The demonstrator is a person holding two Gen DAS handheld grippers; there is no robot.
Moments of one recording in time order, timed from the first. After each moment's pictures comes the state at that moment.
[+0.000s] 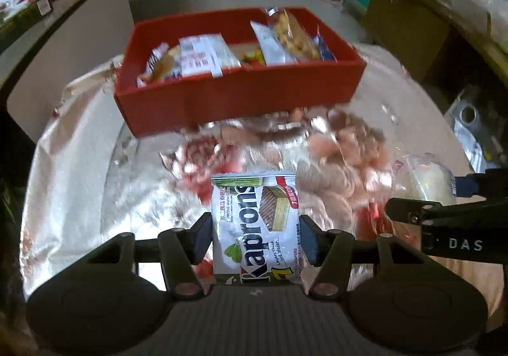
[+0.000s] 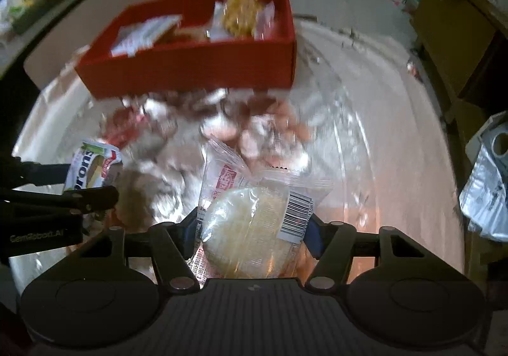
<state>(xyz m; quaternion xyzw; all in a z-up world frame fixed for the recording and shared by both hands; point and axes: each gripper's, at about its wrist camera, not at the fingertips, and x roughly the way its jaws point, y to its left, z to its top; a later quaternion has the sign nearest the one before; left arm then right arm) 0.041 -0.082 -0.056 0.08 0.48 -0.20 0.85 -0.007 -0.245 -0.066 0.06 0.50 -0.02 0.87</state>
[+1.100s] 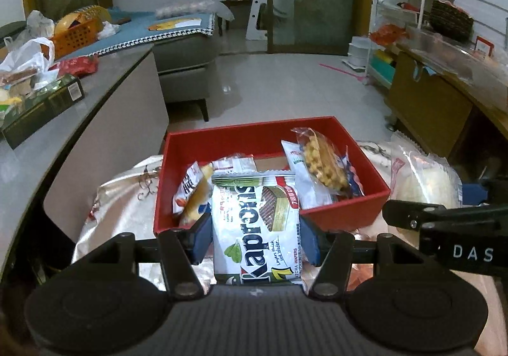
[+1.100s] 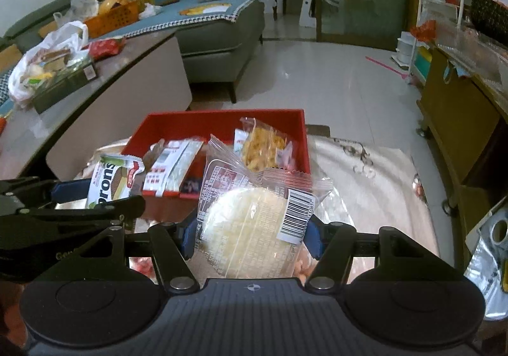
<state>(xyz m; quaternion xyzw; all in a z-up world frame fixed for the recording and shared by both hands) 0.092 -0.095 0.008 0.07 0.36 -0.15 0.92 0.051 -0.243 0.010 0.05 0.38 -0.01 0.92</state>
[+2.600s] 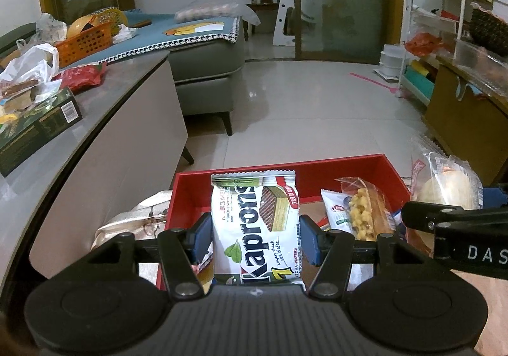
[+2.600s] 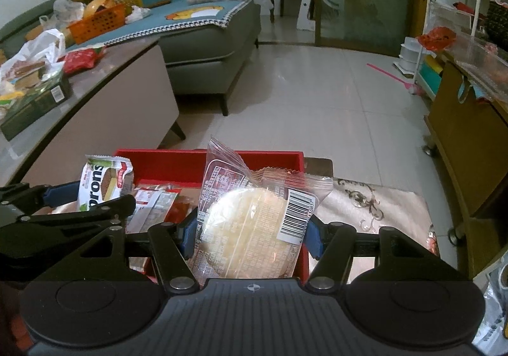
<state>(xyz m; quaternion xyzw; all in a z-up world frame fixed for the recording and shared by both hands) 0.182 -0.120 -0.006 0.07 0.35 -0.10 0.93 0.142 -0.258 0.005 0.04 0.38 -0.02 0.92</state>
